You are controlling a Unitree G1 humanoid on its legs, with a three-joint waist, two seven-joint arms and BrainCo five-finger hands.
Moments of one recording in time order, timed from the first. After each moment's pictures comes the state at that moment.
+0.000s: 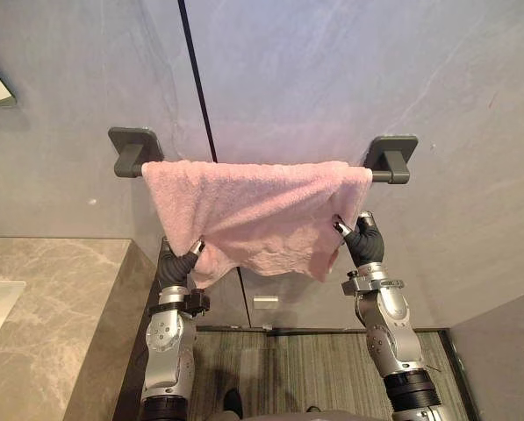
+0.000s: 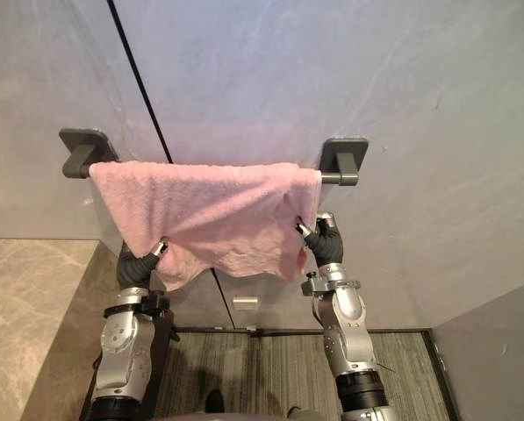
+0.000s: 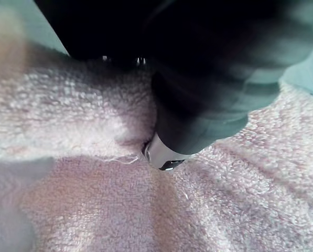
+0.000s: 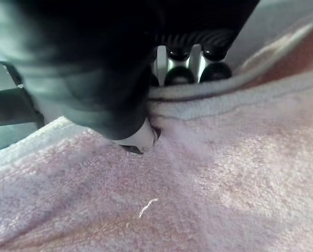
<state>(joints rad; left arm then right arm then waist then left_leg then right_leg) 0.07 0.01 0.10 0.06 -0.23 -0.31 0.02 -0.08 -0.05 0.00 0.08 0.39 -0.23 0.10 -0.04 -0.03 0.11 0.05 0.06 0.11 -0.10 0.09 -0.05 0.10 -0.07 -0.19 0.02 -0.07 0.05</state>
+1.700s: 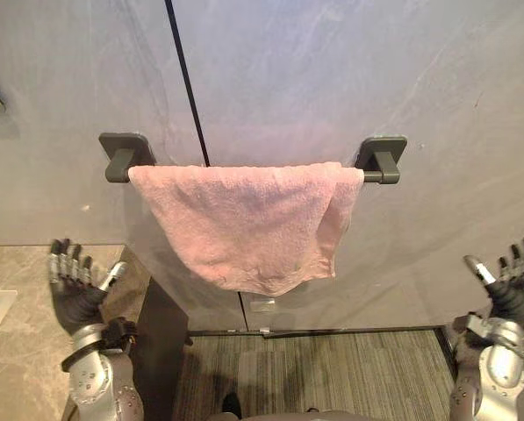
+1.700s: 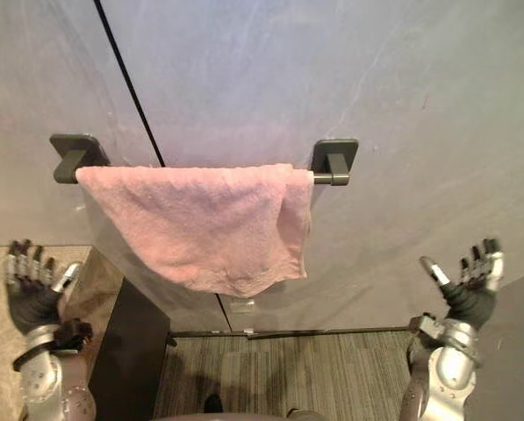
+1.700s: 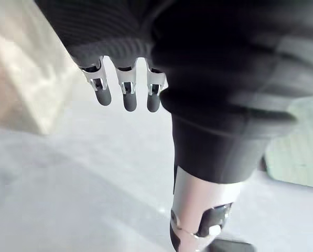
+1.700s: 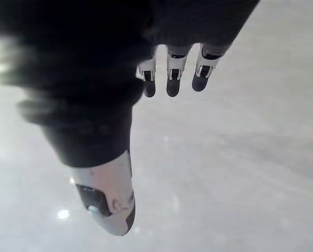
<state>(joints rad) 0.26 0.02 0.44 -0.30 -0.37 -0.32 0.07 0.16 -0.04 -0.54 -0.28 0.27 -0.24 -0.13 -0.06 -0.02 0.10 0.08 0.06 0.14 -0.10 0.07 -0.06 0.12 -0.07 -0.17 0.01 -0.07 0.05</state>
